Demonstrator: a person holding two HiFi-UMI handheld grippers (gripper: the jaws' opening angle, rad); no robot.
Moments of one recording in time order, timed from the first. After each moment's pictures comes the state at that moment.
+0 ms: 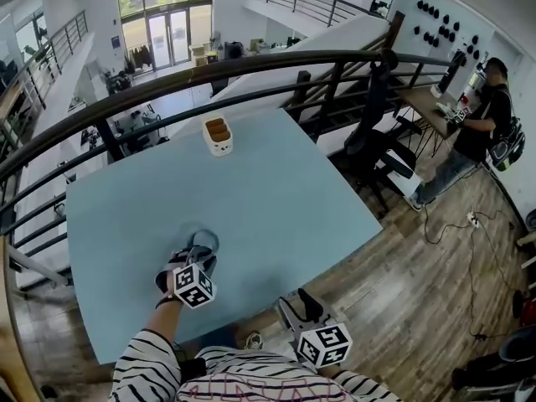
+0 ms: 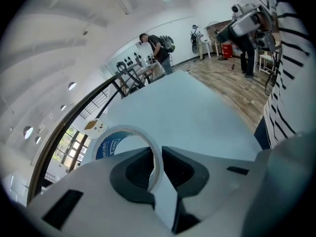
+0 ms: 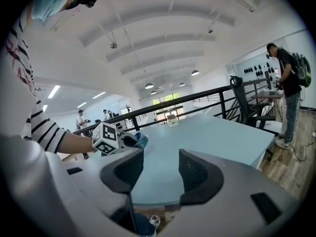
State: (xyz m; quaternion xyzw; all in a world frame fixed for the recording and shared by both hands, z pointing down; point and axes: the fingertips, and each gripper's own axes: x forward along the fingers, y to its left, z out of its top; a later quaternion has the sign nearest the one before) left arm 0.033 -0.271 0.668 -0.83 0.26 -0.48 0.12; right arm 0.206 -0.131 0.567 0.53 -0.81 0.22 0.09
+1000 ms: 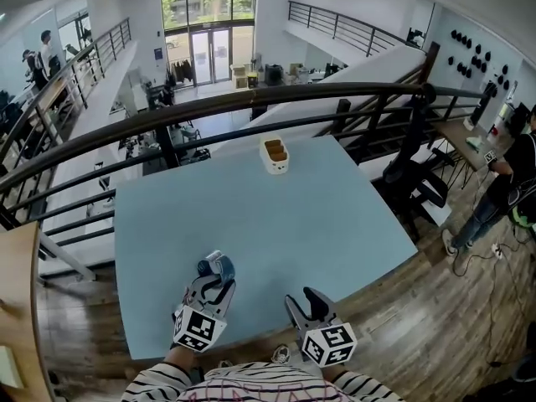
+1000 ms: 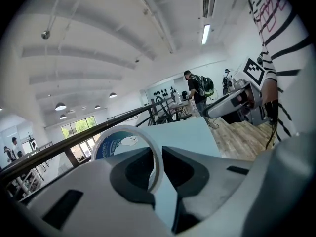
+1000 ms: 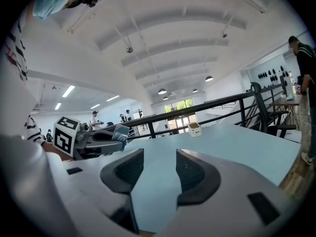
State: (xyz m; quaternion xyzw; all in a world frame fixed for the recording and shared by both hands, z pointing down) left arm -0.081 -0.168 0.514 -0.87 0.42 -0.24 0.07; right arm 0.071 -0.140 0.517 0.48 -0.86 0.18 0.06
